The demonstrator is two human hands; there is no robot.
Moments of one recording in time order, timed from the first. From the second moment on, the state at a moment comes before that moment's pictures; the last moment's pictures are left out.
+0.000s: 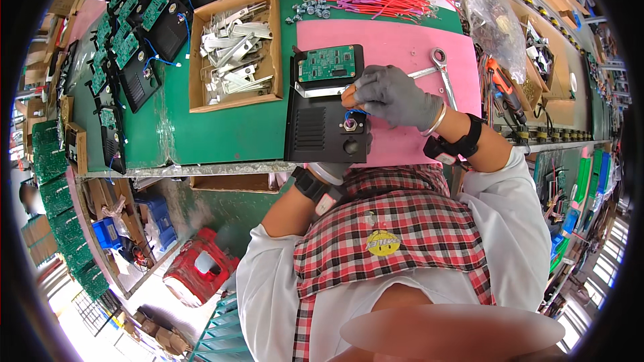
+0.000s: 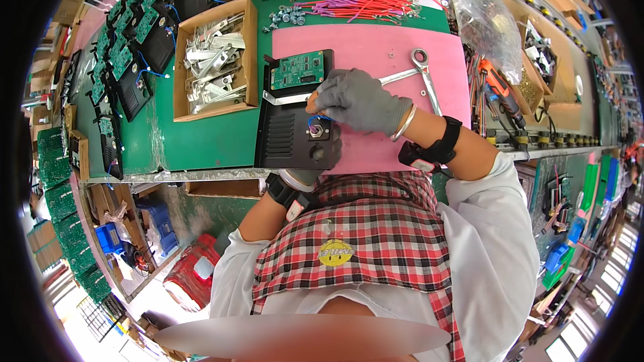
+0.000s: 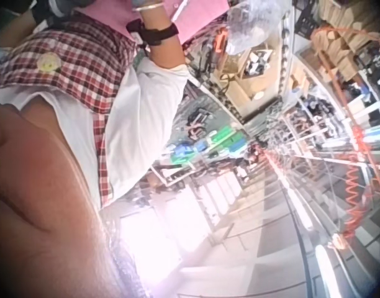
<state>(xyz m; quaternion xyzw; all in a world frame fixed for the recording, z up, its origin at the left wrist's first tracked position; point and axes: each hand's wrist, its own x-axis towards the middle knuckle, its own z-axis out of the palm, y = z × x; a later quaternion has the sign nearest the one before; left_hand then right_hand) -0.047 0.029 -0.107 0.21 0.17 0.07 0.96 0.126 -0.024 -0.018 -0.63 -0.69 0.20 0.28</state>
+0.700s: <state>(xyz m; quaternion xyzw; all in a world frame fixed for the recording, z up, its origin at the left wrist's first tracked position) -0.043 0.028 -0.113 0.18 0.20 0.05 0.96 0.120 -0.009 0.005 -0.68 -0.67 0.29 0.10</state>
